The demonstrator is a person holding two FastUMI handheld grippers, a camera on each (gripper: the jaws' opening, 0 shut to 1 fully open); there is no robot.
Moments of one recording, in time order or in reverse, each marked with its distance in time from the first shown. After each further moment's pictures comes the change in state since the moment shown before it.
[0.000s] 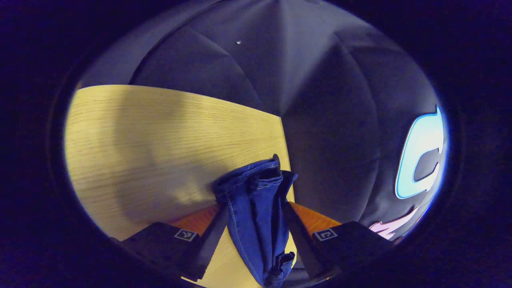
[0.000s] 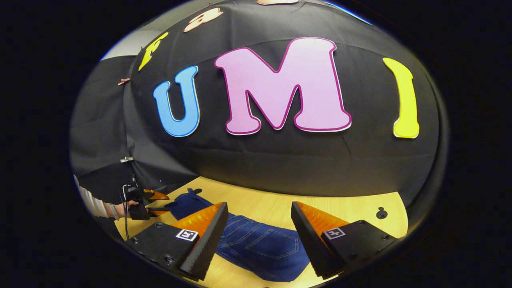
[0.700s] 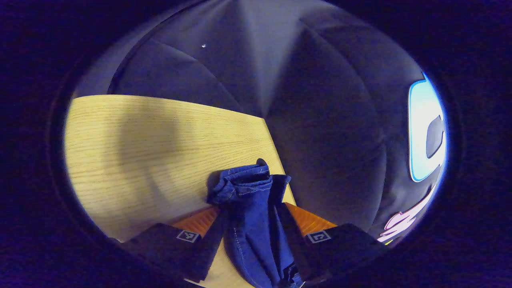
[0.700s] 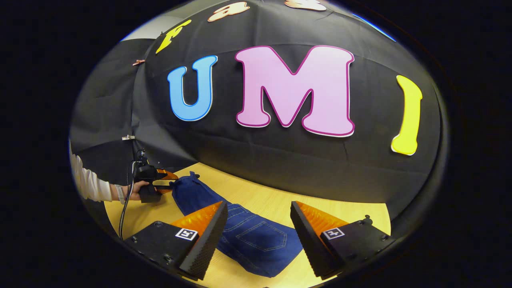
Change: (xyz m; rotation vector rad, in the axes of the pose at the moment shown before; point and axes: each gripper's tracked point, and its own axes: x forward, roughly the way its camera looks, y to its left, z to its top) left arm 0.028 -0.004 -0.004 0.211 -0.065 0.055; right arm -0.027 0.007 -0.010 -0.151 0.038 -0.002
